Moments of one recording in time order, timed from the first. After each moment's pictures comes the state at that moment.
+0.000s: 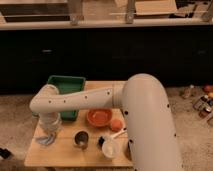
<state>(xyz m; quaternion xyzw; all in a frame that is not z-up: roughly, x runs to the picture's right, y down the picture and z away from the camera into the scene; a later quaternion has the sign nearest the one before) -0.271 0.243 0.730 -0.27 -0.35 -0.61 0.66</state>
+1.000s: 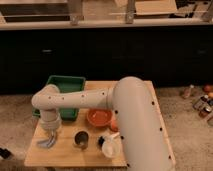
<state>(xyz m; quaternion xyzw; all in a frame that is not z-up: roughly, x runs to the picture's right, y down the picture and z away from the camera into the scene) -0.275 0.259 0.747 -0.30 -0.41 -0.64 0.58</state>
